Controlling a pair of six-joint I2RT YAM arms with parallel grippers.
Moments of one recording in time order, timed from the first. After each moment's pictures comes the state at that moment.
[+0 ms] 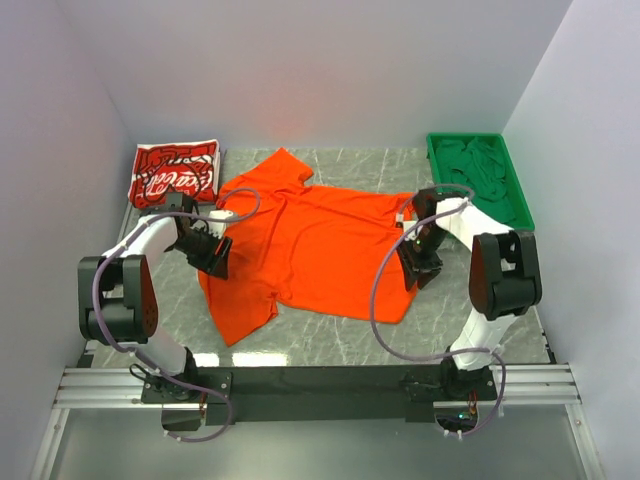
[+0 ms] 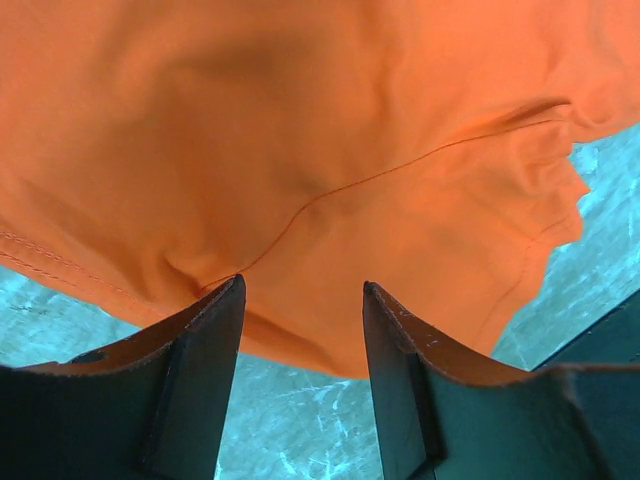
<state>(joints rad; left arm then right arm) 0.04 1.59 1.03 -0.81 0.47 0.55 0.16 1.75 1.20 -1.12 -0.23 -0.14</state>
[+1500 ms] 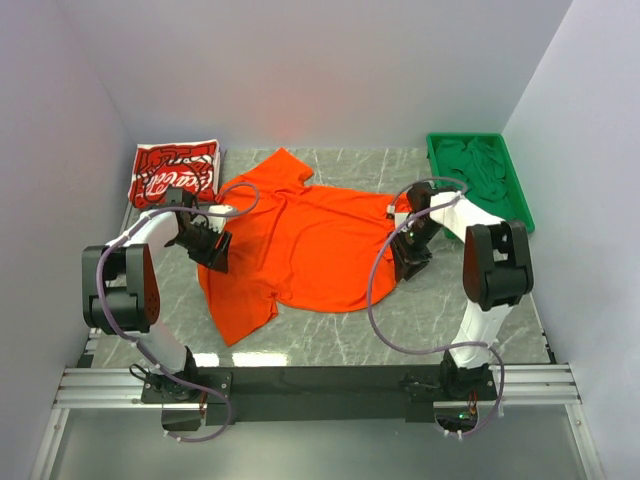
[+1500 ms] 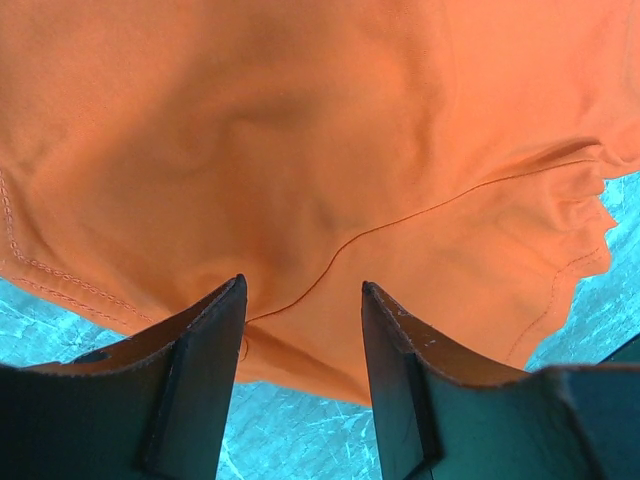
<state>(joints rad) 0.05 1.67 1.07 -0.76 0.47 0.56 0.15 1.83 1.27 -1.08 -0.35 -0.16</state>
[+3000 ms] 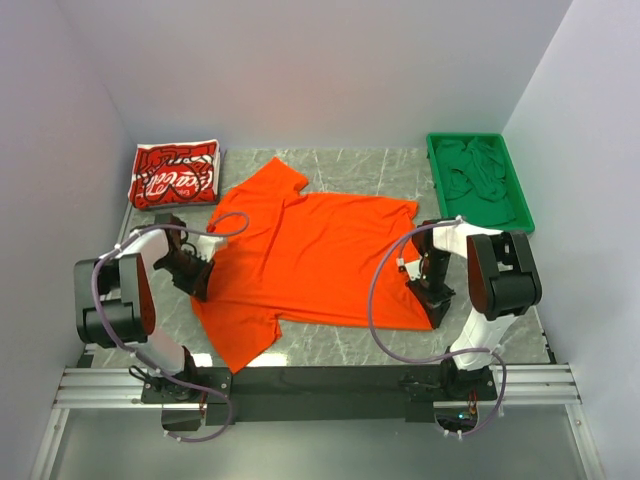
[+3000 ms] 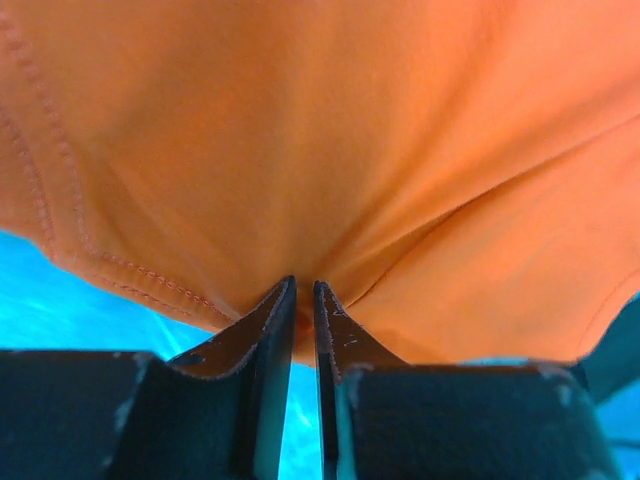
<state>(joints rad) 0.15 1.60 0.89 -0.83 0.35 0.68 0.13 1.77 0.94 -1.16 -0.06 -0.30</state>
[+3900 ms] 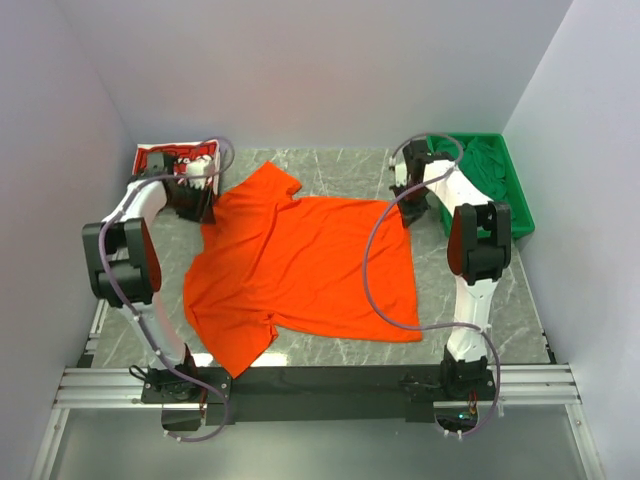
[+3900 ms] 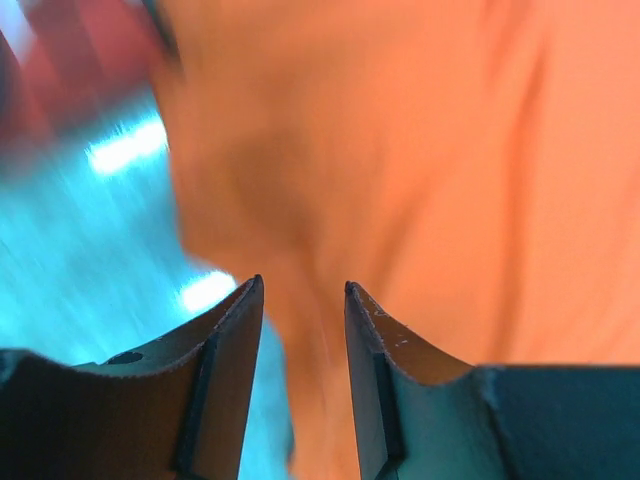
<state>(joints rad) 0.16 1.85 1.37 -0.70 0.48 0.42 0.14 2.11 1.72 -1.01 -0.07 -0.15</state>
